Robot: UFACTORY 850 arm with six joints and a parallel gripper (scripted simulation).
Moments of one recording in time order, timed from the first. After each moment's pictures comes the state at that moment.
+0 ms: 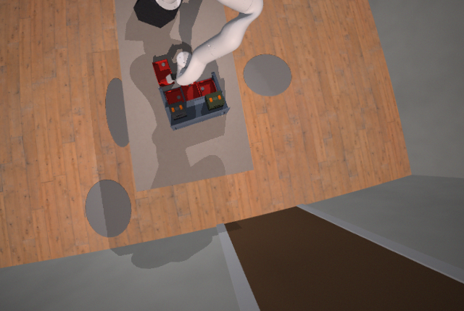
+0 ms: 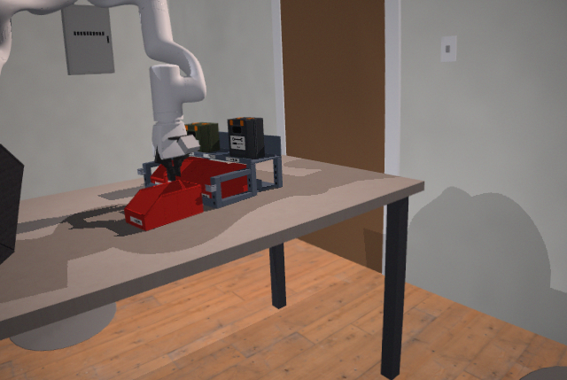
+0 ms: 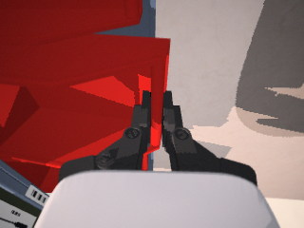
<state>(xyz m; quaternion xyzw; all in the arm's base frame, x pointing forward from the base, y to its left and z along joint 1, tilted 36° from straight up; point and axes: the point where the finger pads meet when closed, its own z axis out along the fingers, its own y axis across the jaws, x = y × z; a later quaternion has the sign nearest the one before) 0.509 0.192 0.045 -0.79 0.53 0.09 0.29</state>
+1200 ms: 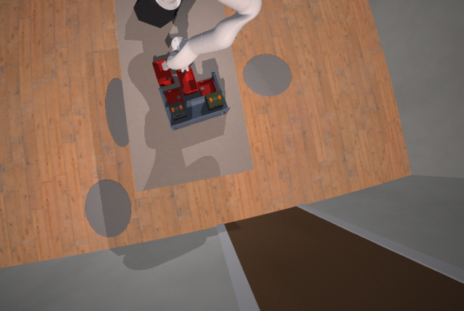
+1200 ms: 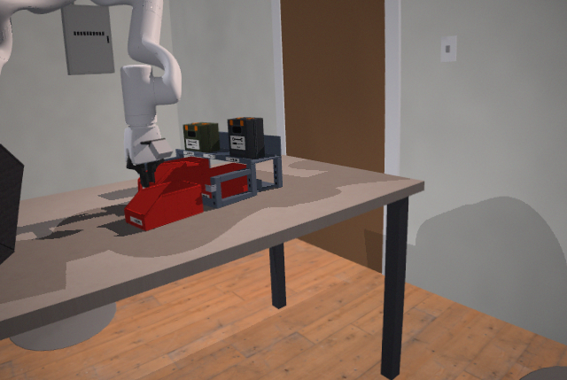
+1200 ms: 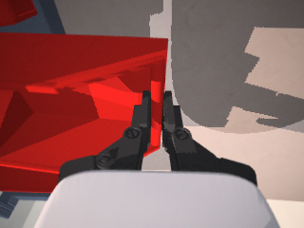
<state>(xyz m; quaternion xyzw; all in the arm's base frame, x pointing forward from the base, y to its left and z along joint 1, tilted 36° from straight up) 0.431 0.170 0.013 -0.79 0.53 0.09 0.29</state>
